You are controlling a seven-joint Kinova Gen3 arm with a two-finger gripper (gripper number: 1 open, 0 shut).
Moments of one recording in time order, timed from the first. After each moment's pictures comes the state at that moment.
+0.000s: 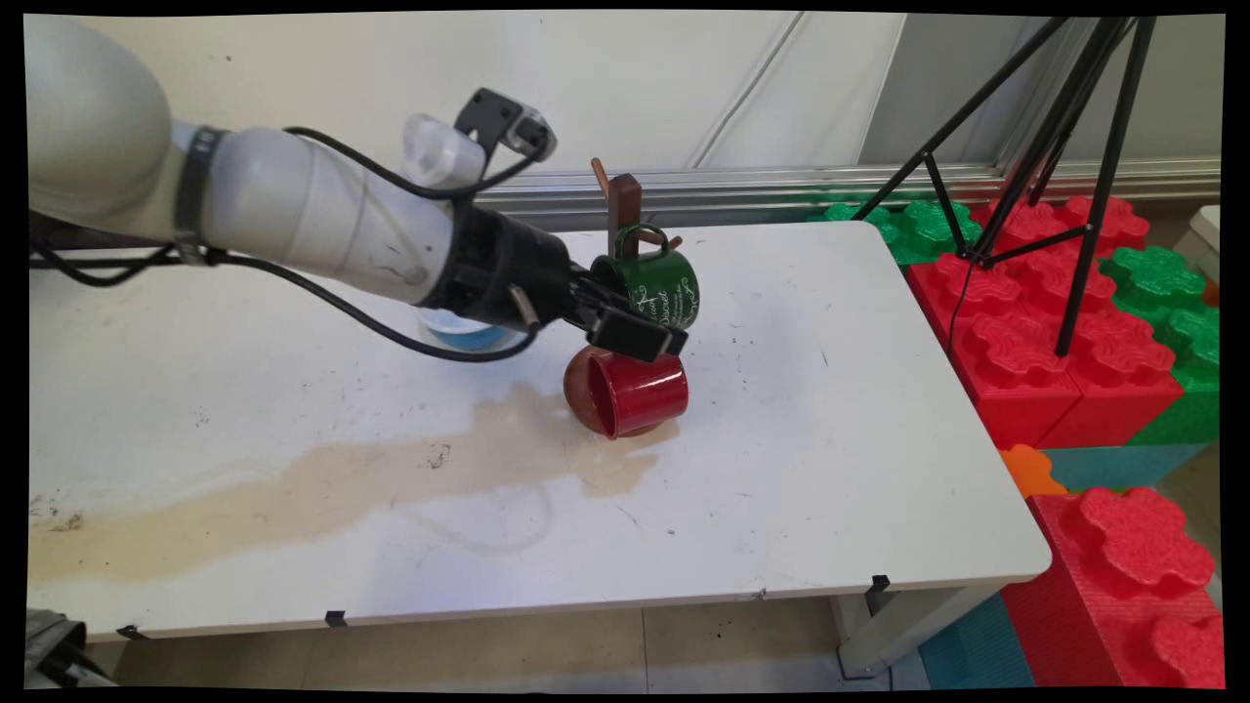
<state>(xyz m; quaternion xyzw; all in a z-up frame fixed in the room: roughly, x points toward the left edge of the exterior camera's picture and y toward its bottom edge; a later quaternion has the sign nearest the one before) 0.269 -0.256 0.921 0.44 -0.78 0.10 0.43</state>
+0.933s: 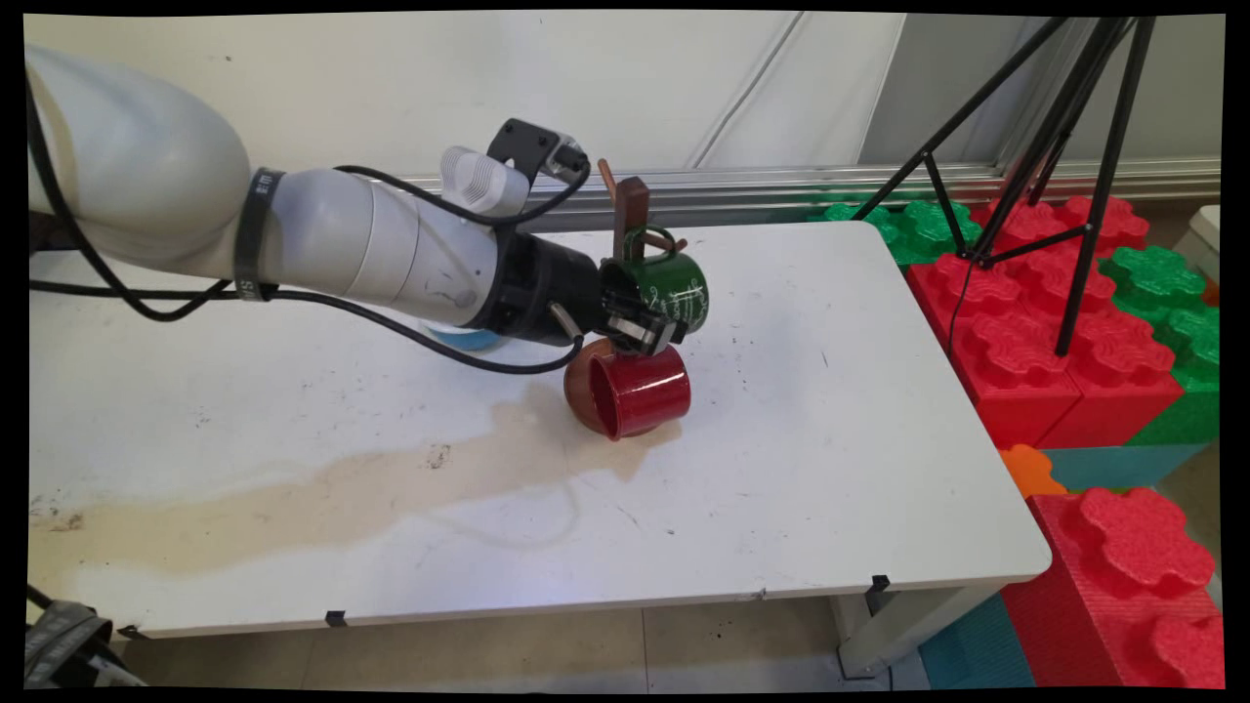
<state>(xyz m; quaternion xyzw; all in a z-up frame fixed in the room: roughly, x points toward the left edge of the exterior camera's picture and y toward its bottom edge) 0.250 -0.264 0.897 0.48 -0.76 0.11 0.42</state>
